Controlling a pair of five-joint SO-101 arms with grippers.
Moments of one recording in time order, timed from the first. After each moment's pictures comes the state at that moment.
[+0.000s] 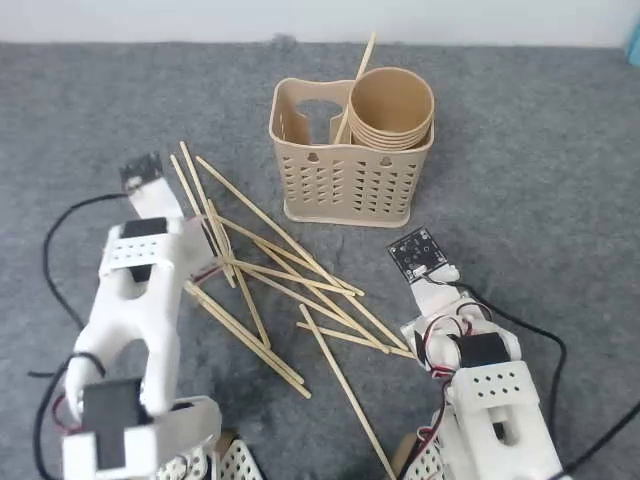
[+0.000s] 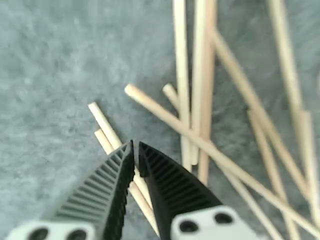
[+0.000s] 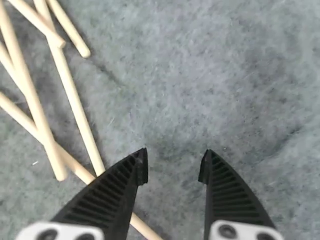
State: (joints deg) left arm -13.5 -11.0 43.4 58.2 23.2; right arm -13.6 -59.4 81.1 51.3 20.2
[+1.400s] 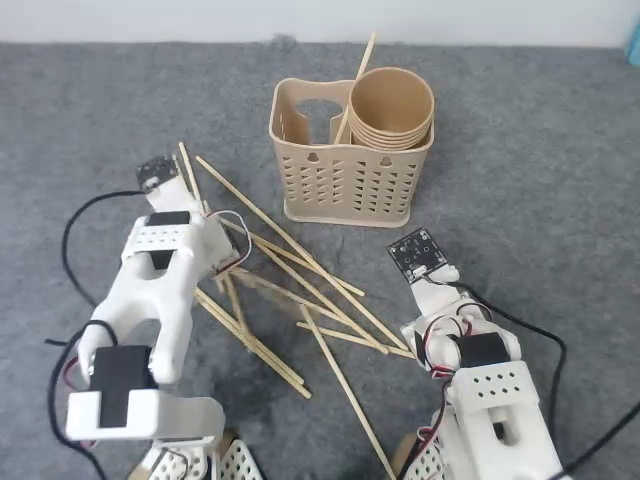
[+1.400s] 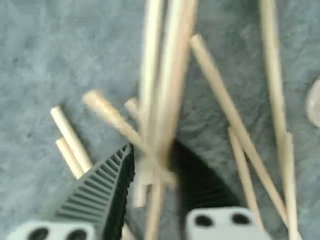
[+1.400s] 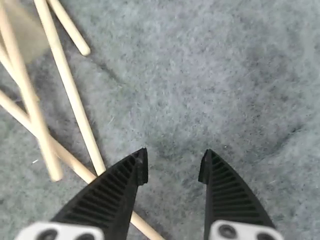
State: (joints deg) left arm -9.0 -0.9 41.4 52.4 31.3; right arm -13.6 -59.4 81.1 51.6 20.2
